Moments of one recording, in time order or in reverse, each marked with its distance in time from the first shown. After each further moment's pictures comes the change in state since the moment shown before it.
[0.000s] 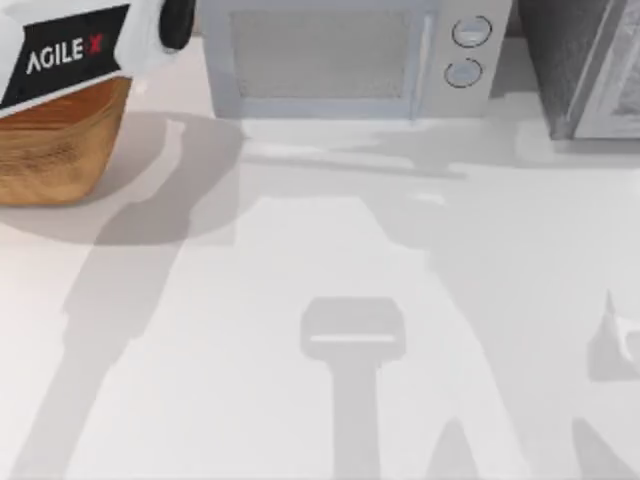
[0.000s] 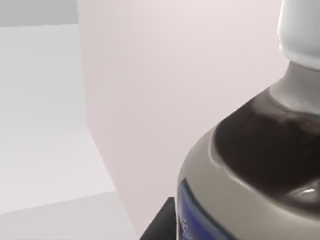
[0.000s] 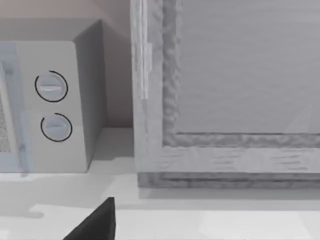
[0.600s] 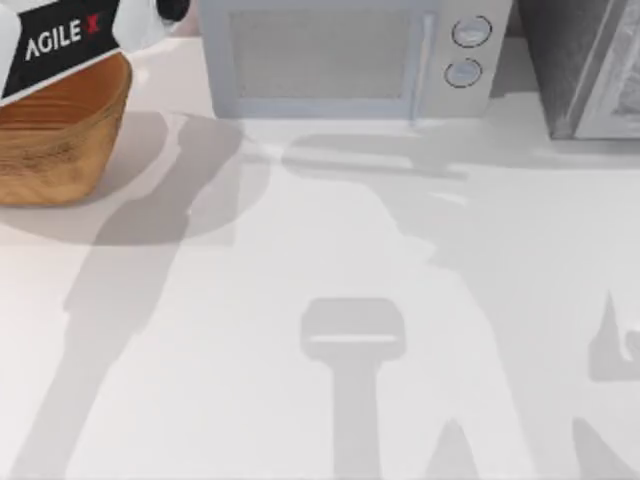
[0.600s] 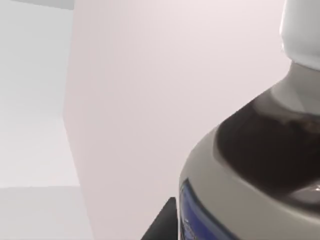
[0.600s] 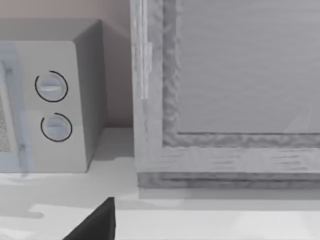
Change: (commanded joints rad) left arm 0.007 0.036 0.110 0.060 0.009 -0.063; right arm 0.000 0.000 0.000 0.000 0.000 0.000
